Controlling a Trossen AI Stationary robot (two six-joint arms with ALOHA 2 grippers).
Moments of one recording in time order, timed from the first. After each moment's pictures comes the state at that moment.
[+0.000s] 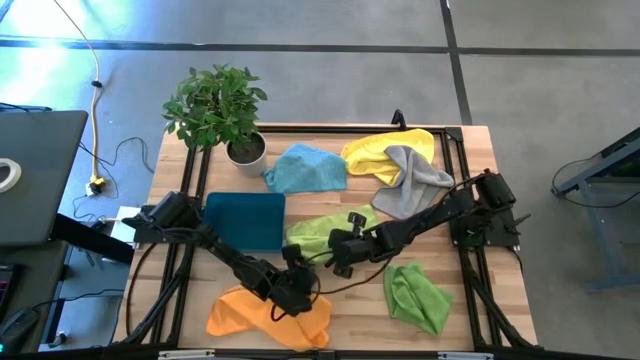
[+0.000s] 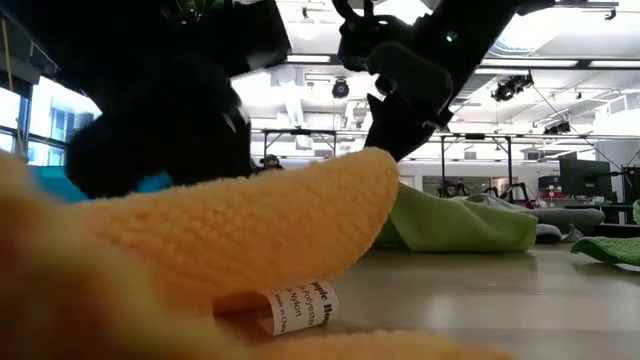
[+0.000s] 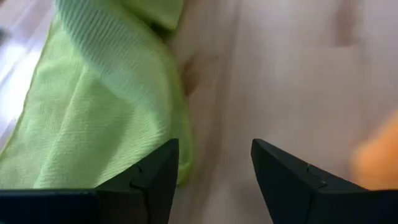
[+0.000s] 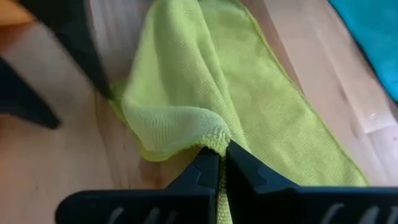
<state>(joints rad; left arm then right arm) -0.45 2.02 1.12 -0.17 -0.66 -0.54 0.33 1.84 1.17 -0.35 0.41 0.45</state>
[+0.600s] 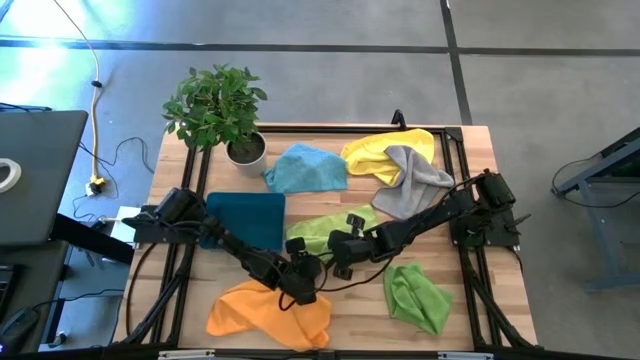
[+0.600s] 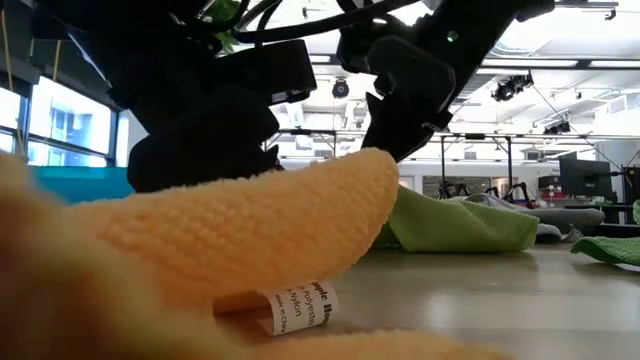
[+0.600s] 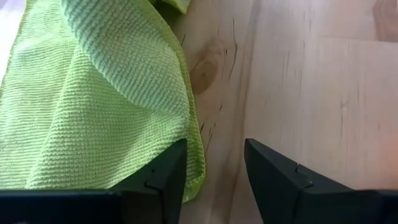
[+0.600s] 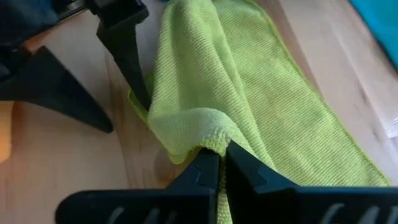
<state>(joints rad) -0.36 2.03 1.13 -0.22 -0.53 -0.55 0.33 1.84 1.16 -0.32 0.36 0.44</state>
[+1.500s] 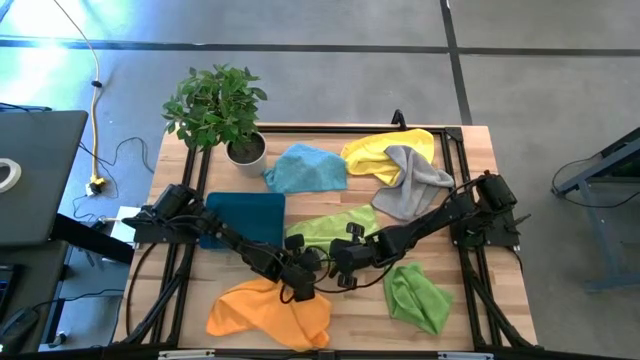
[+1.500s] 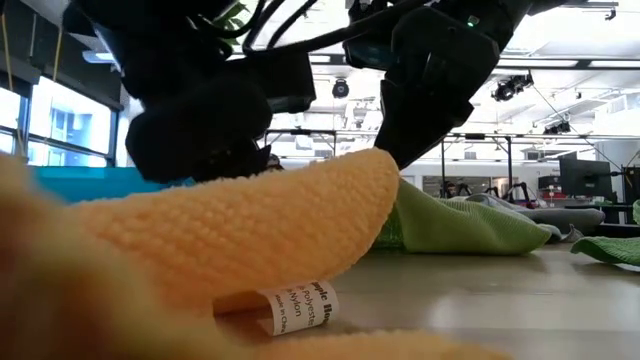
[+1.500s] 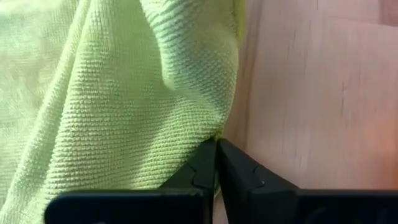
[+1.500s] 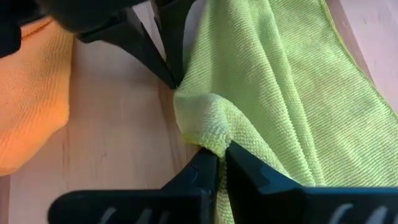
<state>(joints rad) -0.34 1.99 1.13 -0.31 -0.35 -0.59 0.37 1.84 1.16 -0.32 0.28 0.44</state>
